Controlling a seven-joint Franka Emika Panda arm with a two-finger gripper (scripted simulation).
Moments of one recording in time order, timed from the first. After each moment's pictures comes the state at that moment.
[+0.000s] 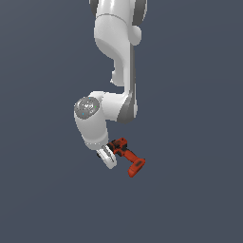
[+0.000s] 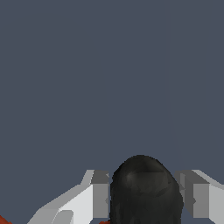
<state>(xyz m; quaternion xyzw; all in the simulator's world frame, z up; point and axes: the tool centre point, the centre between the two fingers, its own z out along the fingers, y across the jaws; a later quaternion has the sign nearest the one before) 0.069 -0.091 0.086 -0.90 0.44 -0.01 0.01</state>
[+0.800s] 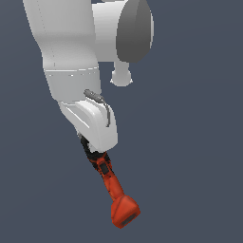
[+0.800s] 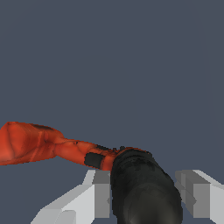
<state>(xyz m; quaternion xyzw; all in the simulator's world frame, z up) 0.156 -0.081 0.348 -0.89 0.42 -0.16 0.09</state>
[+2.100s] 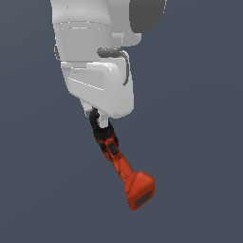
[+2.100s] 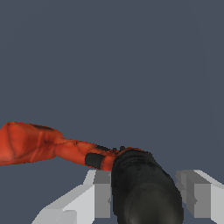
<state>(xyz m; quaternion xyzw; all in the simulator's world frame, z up) 0.126 -0.056 0.396 -0.89 0.42 -0.17 0.09</state>
